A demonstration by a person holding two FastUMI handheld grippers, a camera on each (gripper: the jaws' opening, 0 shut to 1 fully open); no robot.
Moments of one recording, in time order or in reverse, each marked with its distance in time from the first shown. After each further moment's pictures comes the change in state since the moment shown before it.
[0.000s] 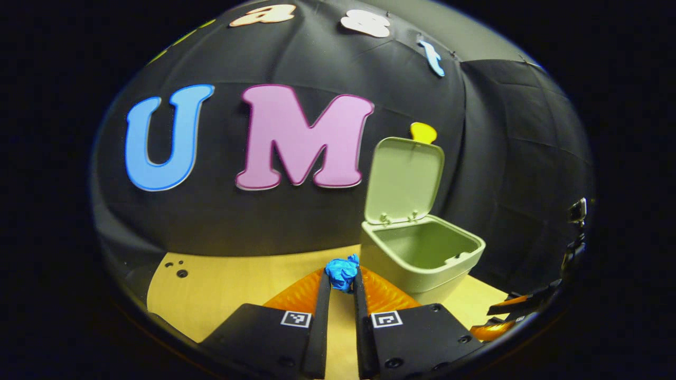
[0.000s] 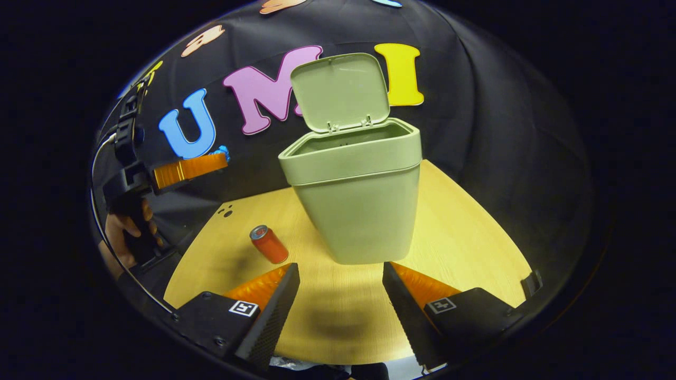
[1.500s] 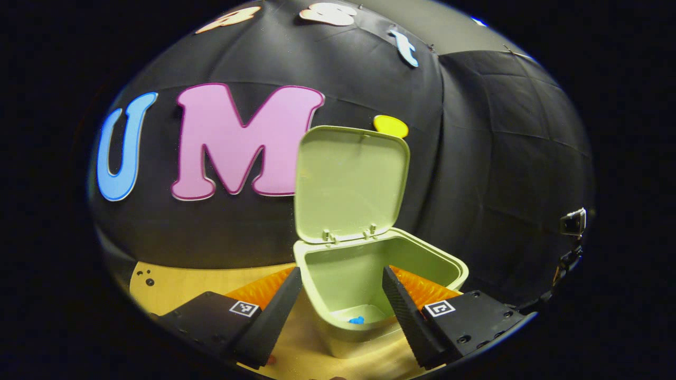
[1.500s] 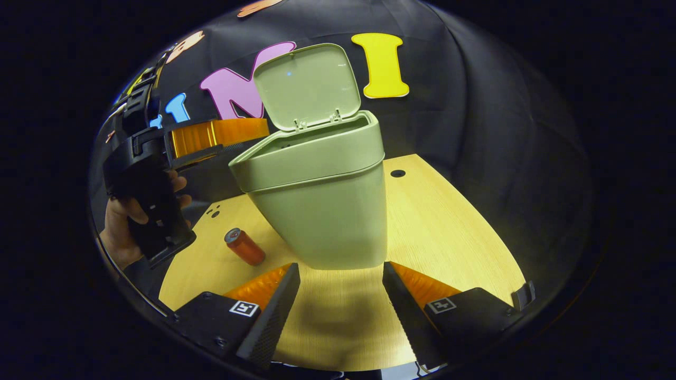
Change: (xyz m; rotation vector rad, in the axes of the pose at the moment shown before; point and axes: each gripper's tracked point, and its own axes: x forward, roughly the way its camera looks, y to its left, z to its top) left arm 0.075 -0.065 0.006 0.000 -0.025 -0.037; right arm 0.028 -0.050 0.009 0.005 0.040 0.004
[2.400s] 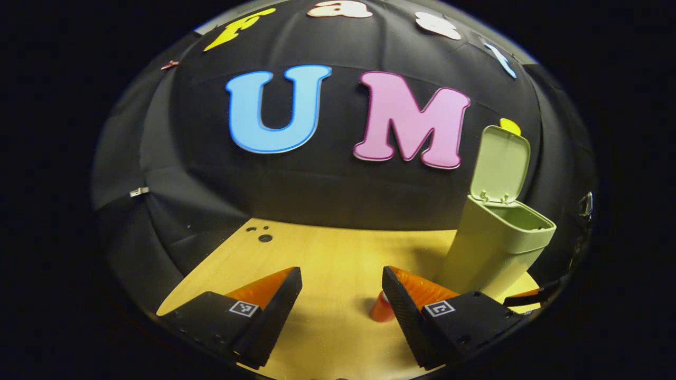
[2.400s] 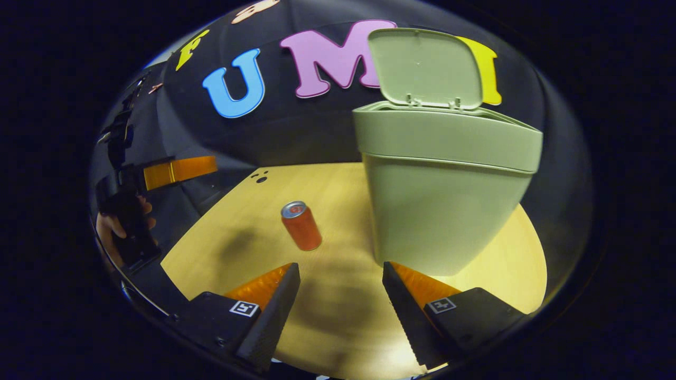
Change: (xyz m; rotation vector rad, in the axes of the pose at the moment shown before) left arm -0.202 0.217 -0.100 -0.157 0.111 0.545; right arm 0.050 0.143 -0.048 -0.248 0.090 0.237
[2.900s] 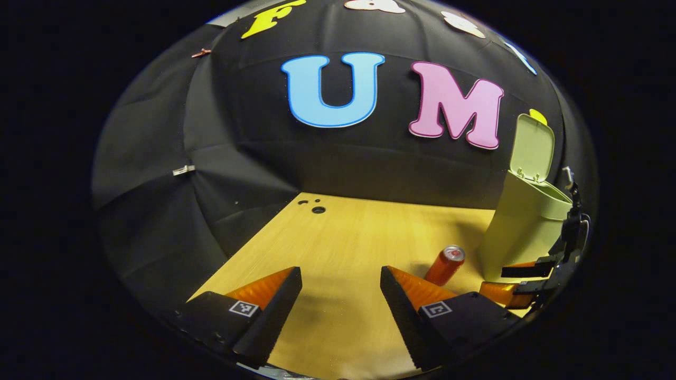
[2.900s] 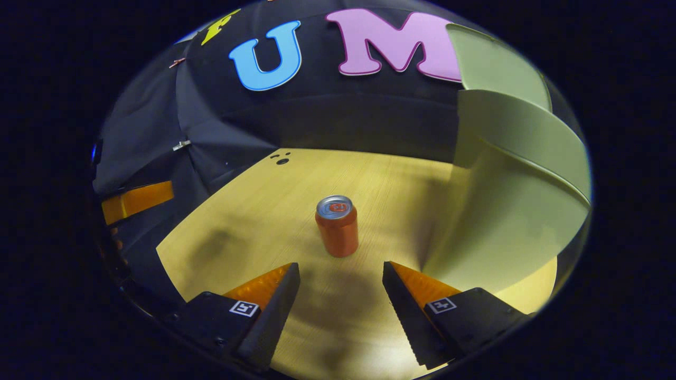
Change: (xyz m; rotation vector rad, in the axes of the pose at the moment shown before) left arm -0.064 0.099 -0.055 -0.020 0.098 0.174; right arm 0.080 0.061 -0.009 -0.100 0.086 0.062
